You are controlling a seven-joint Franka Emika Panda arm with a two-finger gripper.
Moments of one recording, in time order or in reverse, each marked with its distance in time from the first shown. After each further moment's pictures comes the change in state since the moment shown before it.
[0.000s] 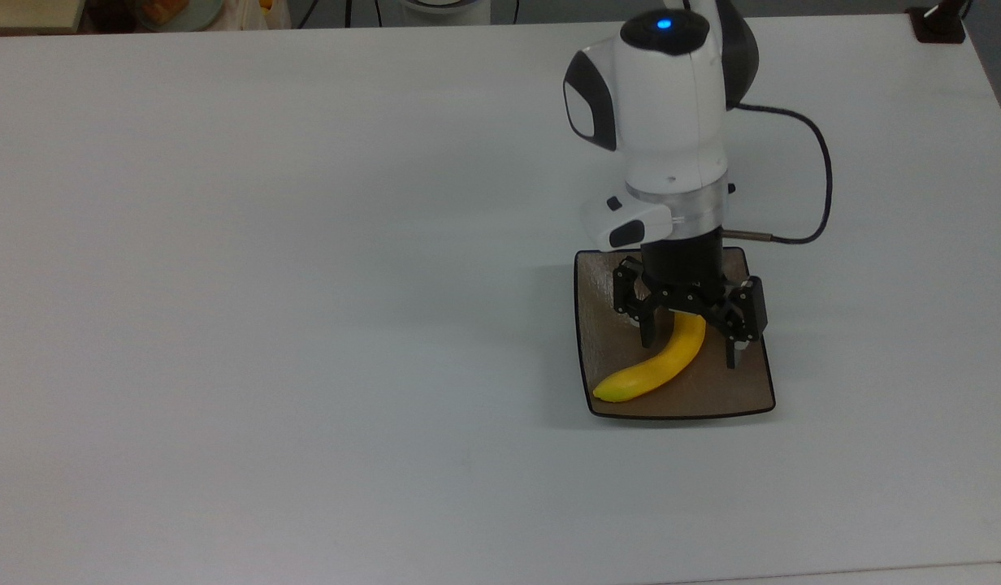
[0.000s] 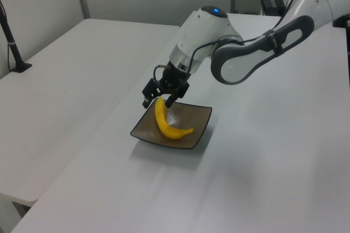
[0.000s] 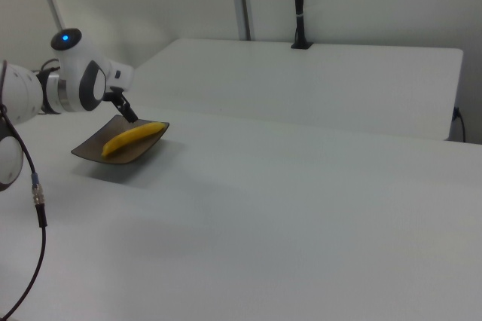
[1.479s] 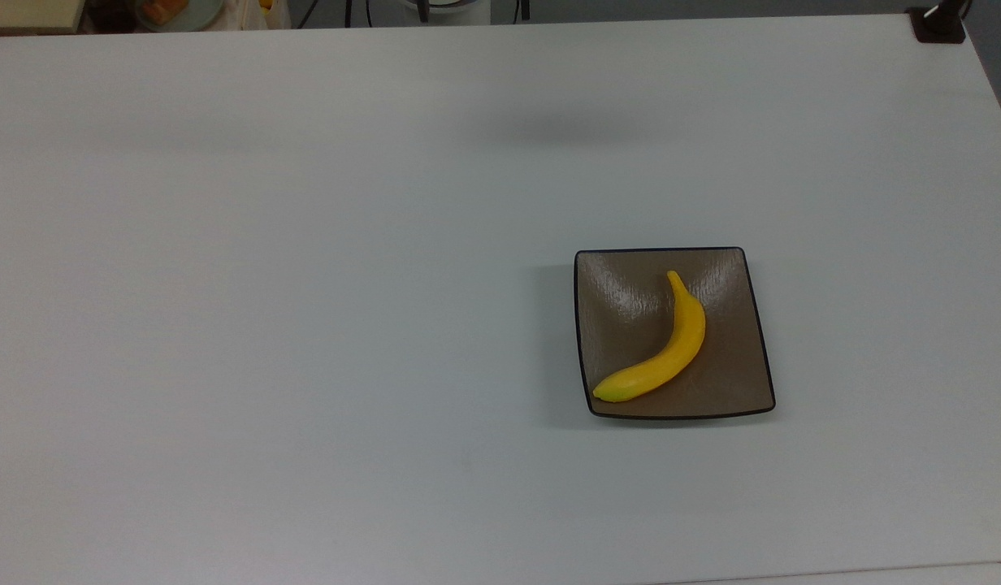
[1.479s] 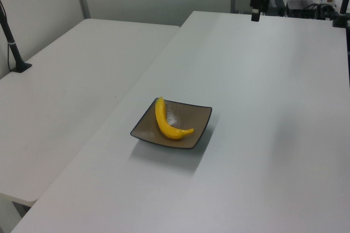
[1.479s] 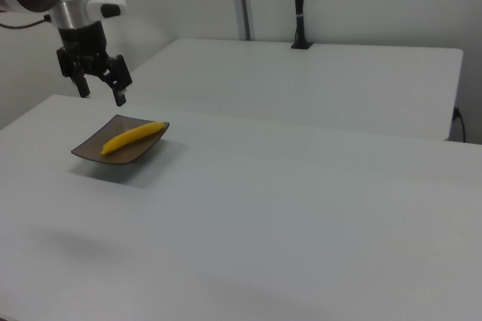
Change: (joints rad) arm -0.223 -0.709 -0.058 -0.275 0.145 -0.962 -0.827
